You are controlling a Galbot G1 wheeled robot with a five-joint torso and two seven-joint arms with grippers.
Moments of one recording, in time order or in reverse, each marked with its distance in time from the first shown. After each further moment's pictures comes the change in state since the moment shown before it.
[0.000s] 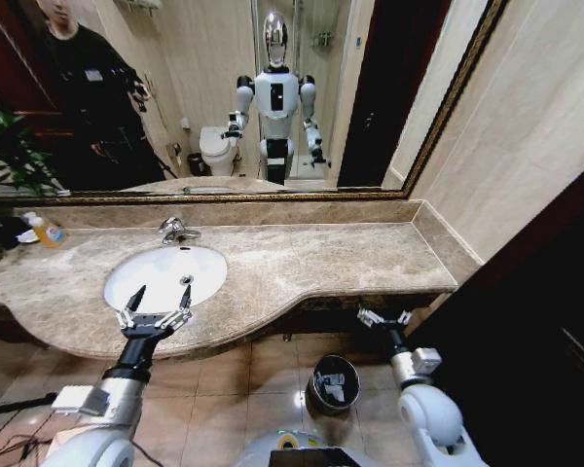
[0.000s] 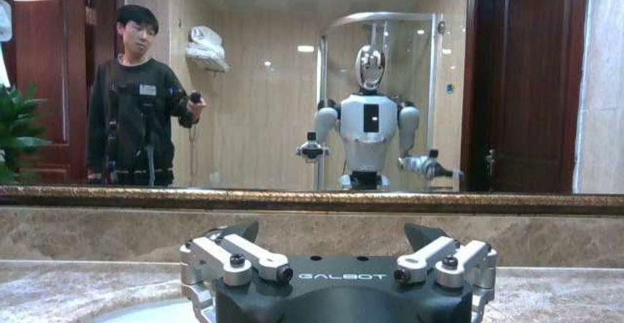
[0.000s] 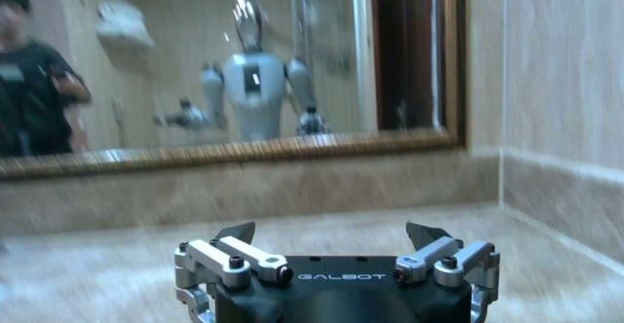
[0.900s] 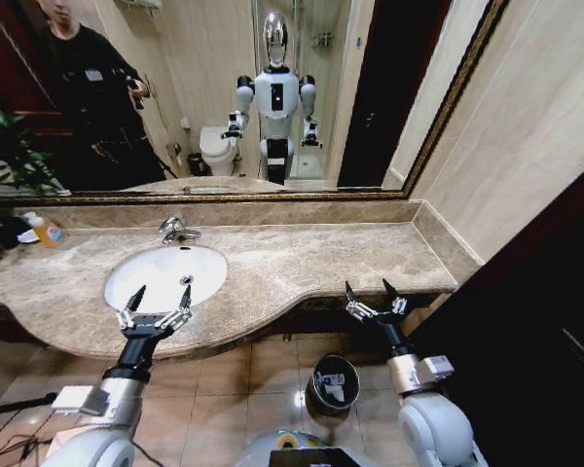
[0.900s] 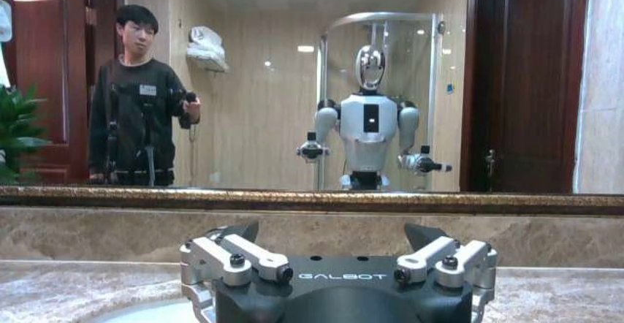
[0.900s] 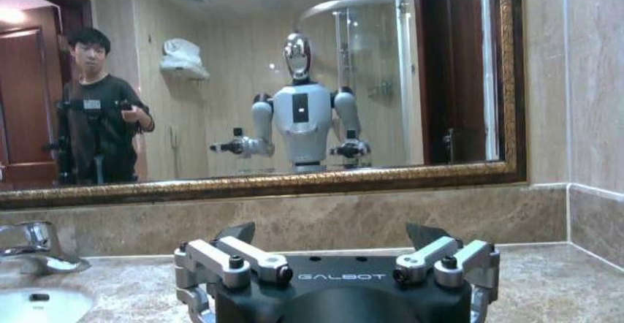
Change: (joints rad) left arm 0.000 0.000 0.000 0.000 0.000 0.000 0.000; right arm -0.041 -0.006 -0.070 0.028 -0.051 0.082 -0.056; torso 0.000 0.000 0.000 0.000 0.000
